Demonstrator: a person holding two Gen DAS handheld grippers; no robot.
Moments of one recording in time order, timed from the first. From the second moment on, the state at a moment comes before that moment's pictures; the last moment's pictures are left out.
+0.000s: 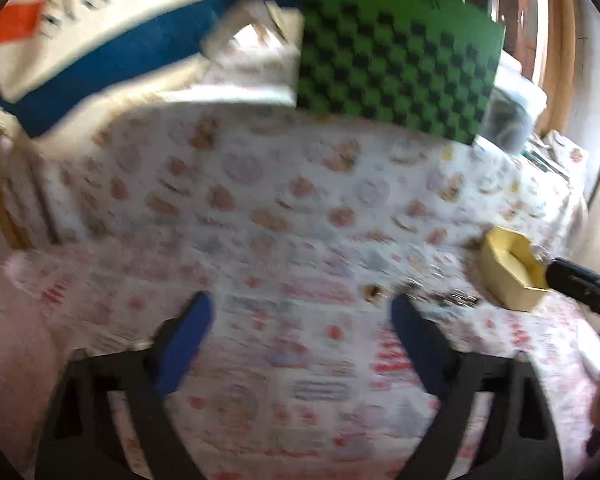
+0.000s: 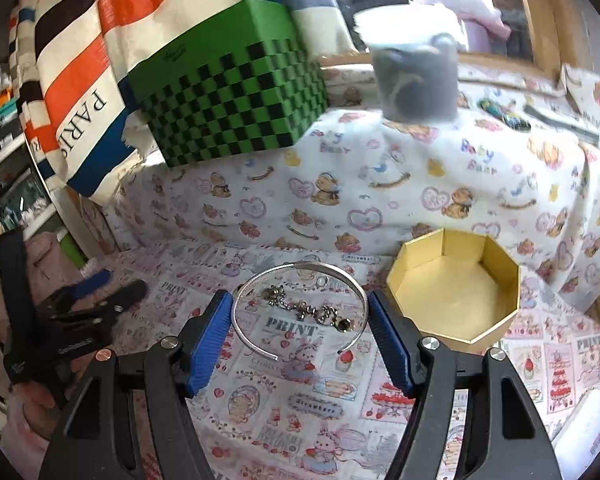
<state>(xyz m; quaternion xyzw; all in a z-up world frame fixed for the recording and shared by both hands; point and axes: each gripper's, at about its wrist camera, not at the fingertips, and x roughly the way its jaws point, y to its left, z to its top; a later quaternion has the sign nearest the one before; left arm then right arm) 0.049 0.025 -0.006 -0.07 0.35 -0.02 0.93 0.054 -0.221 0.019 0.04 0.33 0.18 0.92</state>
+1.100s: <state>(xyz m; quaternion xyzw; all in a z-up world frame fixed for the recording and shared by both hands) 0.135 -0.045 -0.047 -0.01 0.45 -0.10 0.89 0.068 -0.280 0.023 0.06 0.31 0.09 0.94</state>
